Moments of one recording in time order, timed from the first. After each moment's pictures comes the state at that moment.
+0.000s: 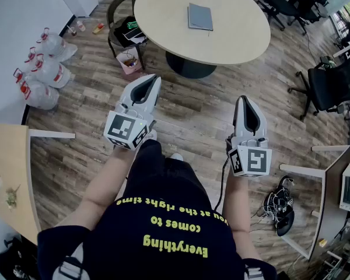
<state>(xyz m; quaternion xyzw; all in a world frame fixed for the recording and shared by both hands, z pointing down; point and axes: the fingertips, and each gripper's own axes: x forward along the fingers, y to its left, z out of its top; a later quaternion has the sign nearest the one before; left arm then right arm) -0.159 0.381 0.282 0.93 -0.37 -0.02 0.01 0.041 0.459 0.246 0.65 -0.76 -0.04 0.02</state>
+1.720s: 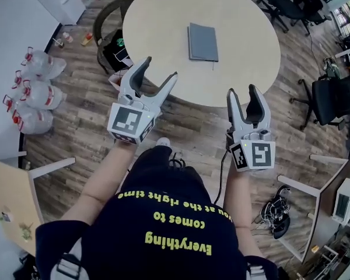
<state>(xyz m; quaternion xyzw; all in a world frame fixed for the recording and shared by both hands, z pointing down) -0.113 0.086 0.279 0.93 -0.36 0.00 0.00 0.056 0.168 0.246 0.64 -0.76 -0.02 0.01</state>
